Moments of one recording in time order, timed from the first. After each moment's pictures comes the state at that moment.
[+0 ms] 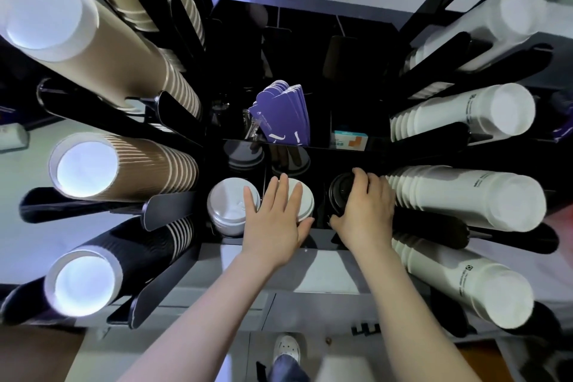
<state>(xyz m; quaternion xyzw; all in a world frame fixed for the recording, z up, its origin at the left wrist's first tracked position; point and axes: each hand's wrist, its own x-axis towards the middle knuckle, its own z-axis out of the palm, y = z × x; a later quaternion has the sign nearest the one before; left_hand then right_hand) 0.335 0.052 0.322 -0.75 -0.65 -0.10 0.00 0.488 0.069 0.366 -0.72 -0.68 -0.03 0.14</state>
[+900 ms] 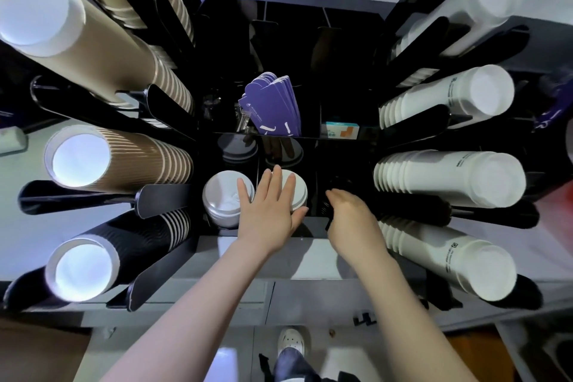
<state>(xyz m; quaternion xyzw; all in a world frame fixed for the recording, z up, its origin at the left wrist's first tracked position) 0.334 0.053 0.323 -0.75 -0.66 -0.07 0.00 0.492 0.039 0.365 -0.64 -0.74 0.13 0.13</state>
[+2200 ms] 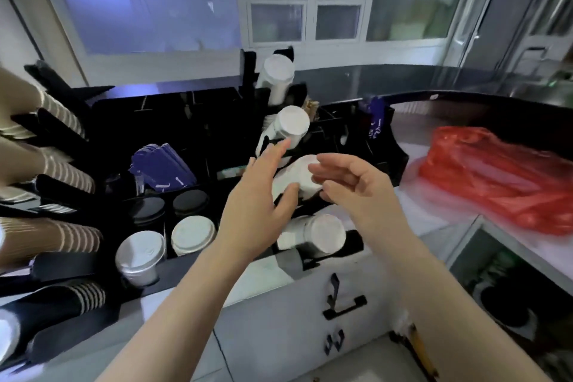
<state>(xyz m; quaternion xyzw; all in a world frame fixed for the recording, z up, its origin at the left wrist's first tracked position) 0.457 -0.040 0.505 -0.81 -0.38 -0.42 -0.15 0.625 -0.088 0.510 -0.45 -0.58 0.31 0.60</state>
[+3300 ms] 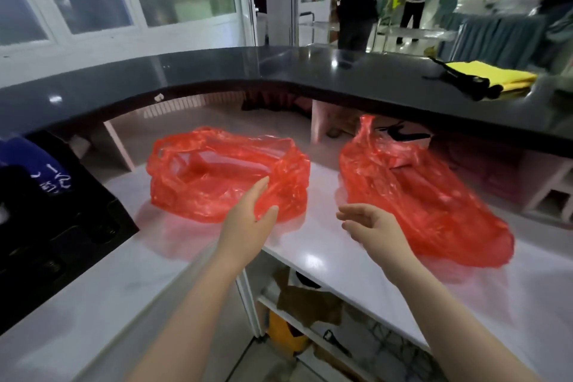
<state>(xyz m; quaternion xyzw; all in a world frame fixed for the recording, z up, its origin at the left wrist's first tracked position) 1.015 -0.085 0.420 -0.84 -0.22 -0.24 -0.43 1.155 -0.271 0.397 -0.76 -0.22 0.18 0.58</state>
